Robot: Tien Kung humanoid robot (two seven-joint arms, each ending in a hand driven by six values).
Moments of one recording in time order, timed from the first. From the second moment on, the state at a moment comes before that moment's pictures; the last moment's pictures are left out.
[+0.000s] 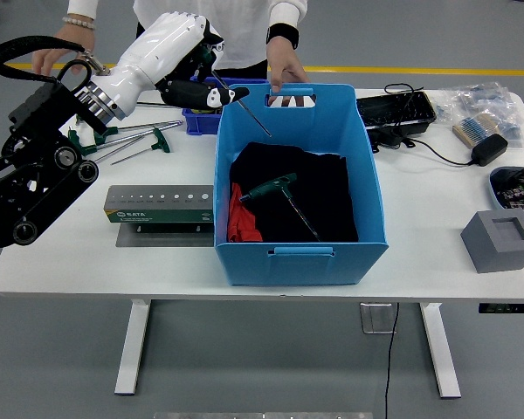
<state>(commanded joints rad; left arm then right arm) -0.83 0.33 -0.82 -1.11 1.72 0.19 -0.35 0.18 -0.21 0.46 0.21 -0.30 -0.20 -0.17</state>
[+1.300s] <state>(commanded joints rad) -1.01 0.12 -0.27 -0.74 1.35 0.06 -0.49 0.21 -0.22 0.44 0.21 -0.31 -0.18 -0.17</state>
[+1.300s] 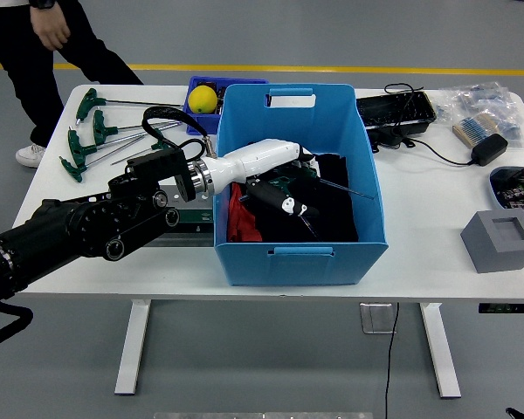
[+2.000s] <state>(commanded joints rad) -0.89 0.17 -0.43 -0.76 1.53 0.02 -0.37 0.19 -0.22 0.46 0.21 -0.33 -0.19 -0.18</state>
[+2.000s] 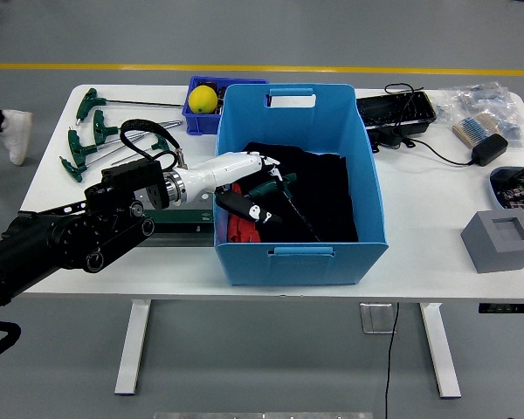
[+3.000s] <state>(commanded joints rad) -0.33 0.02 -1.47 -1.21 1.21 0.01 -0.05 0.18 -0.21 0.44 0.22 -0.28 -0.20 -0.17</state>
